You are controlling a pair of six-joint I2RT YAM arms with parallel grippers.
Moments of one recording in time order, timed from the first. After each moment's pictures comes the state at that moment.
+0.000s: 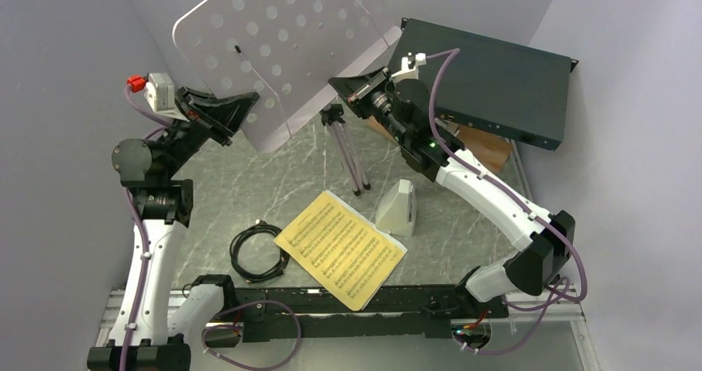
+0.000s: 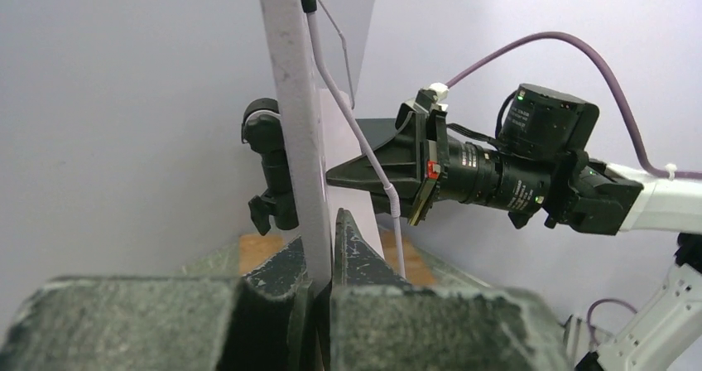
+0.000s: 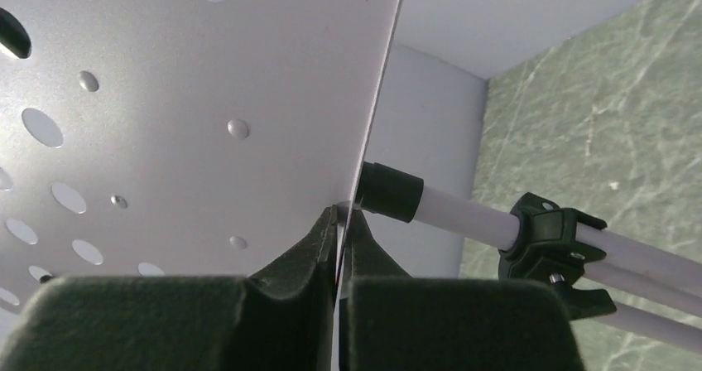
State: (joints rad) left arm 0.01 0.88 1.01 0.50 0.76 -0.66; right arm 0.72 1.45 1.45 0.03 0.14 1.21
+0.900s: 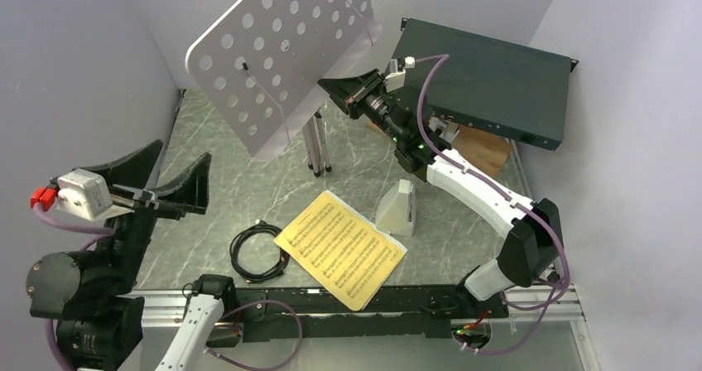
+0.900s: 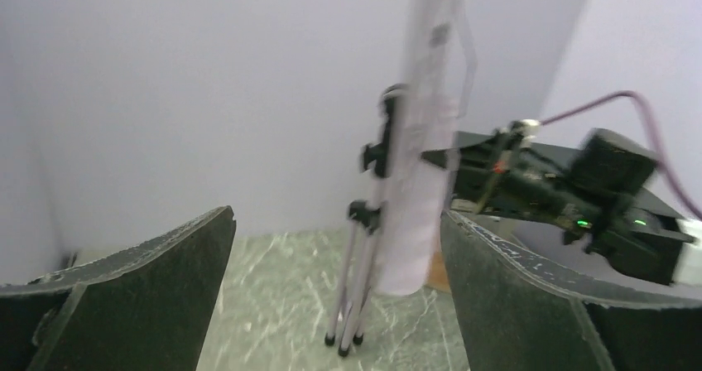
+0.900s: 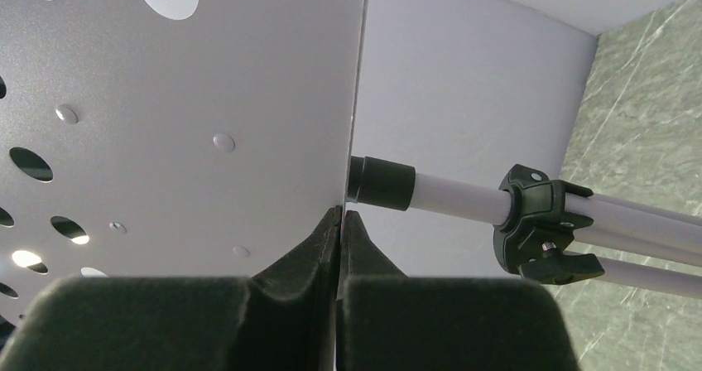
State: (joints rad) left arm -0.11 0.48 1.35 -0.46 0.23 -0.22; right arm 0.68 1.51 1.32 0.38 -0.06 1.35
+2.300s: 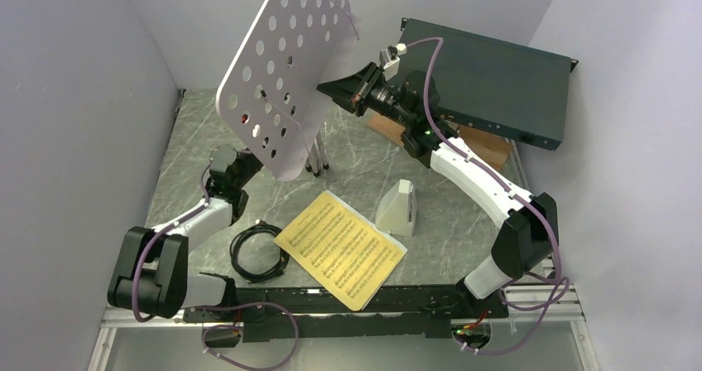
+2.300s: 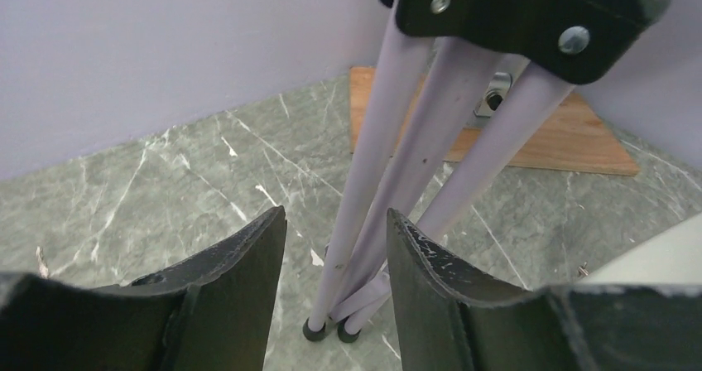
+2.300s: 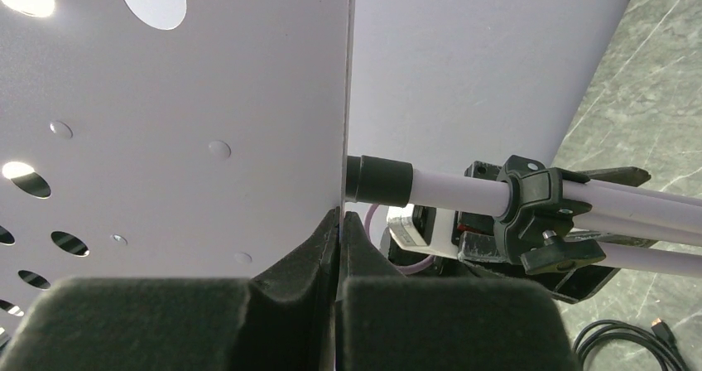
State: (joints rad) left arm -0.21 1.30 0.55 0.87 0.44 -0.17; right arm 0.57 1.56 1.40 0.33 -0.45 1.38
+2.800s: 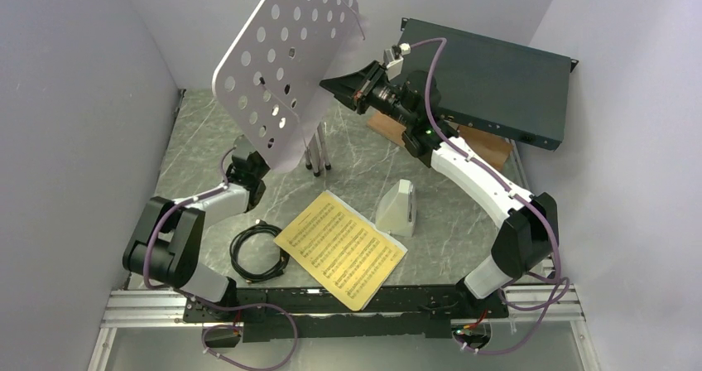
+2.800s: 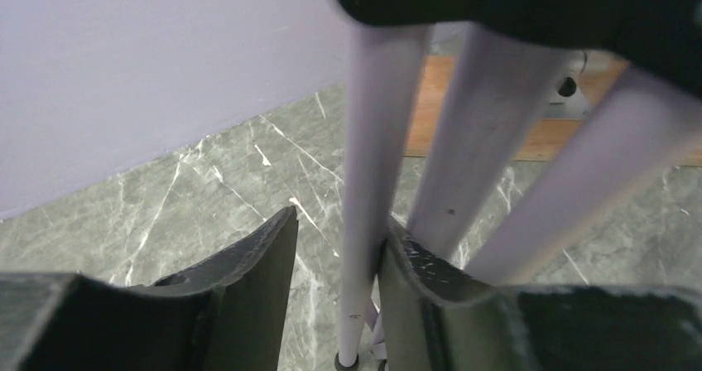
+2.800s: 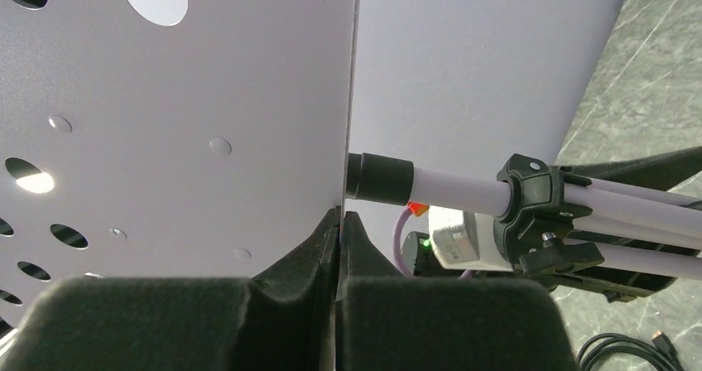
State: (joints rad) left arm -0.32 1.47 0.68 0.88 0.28 0.00; right arm 0.57 1.56 1.40 0.34 -0.42 1.39
